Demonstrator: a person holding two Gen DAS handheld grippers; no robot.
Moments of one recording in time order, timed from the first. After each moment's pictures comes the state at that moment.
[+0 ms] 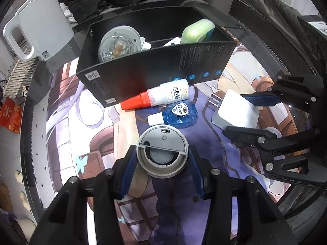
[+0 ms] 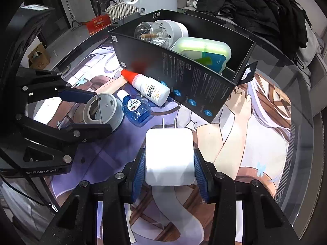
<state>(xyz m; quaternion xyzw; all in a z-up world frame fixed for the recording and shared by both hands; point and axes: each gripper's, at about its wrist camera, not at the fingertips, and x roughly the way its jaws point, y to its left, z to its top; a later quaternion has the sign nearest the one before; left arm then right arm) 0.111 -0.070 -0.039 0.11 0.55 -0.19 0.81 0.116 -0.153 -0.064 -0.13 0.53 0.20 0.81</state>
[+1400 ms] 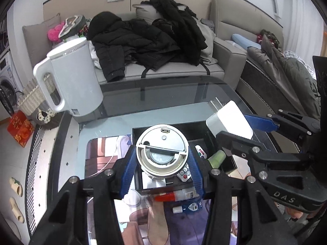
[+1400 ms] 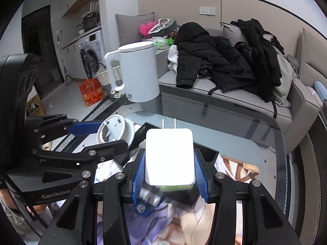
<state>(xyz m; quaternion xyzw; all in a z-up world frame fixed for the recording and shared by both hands) 0.184 -0.038 0.073 0.03 0.41 -0.16 0.90 0.167 -0.151 0.074 -0.05 0.36 0.16 0.92</state>
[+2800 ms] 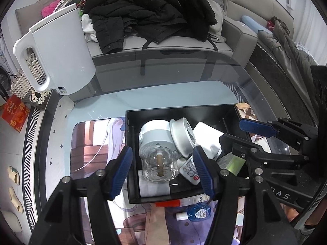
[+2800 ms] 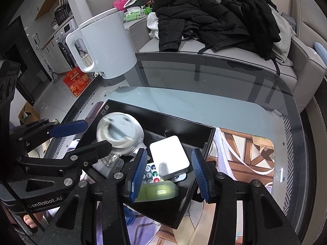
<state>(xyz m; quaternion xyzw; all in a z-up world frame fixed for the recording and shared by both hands) 0.225 -0.048 0.024 0.03 0.48 -0.15 0.86 0.235 -0.168 0.006 0.00 0.47 0.13 0.87</state>
